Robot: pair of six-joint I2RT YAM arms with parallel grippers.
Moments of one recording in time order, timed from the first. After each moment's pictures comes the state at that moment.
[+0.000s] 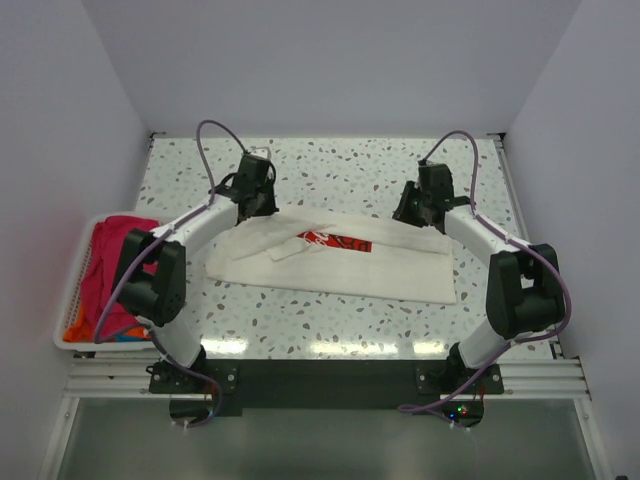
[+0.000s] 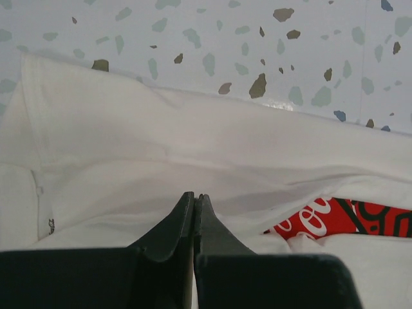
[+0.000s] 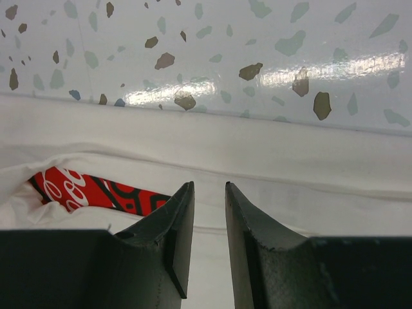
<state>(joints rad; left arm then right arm) -0.37 1.76 1.25 -0.32 -0.15 -0.40 0.21 1.62 1.07 -0.28 -0.04 0.47</state>
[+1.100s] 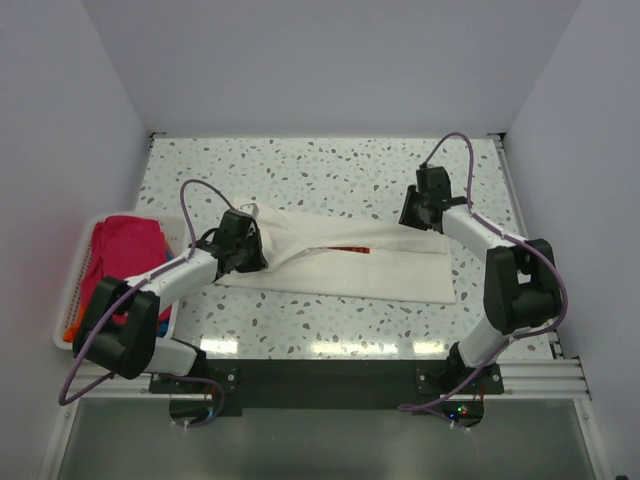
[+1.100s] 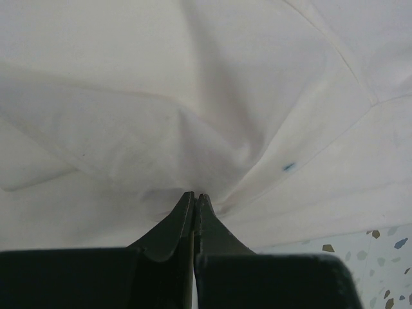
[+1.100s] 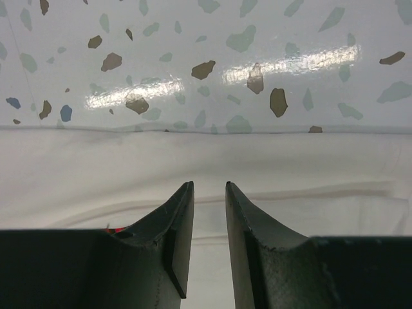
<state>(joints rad) -0.38 1.39 0.69 -0.23 0.04 -0.50 0.21 1.65 1.07 -0.31 0.06 0.44</state>
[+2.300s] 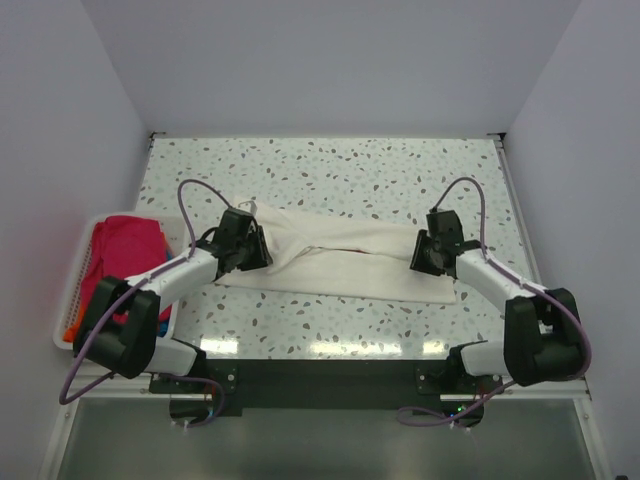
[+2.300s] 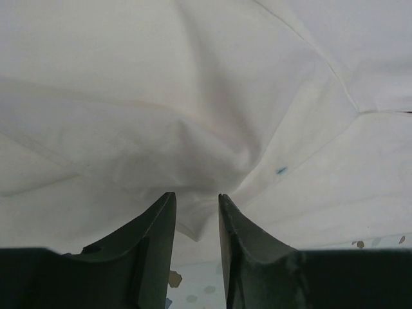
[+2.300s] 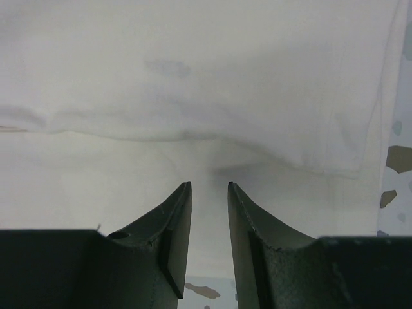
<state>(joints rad) -0.38 1.39 0.69 -0.20 0.03 -0.55 0.21 1.35 0.68 -0.35 0.06 0.44</state>
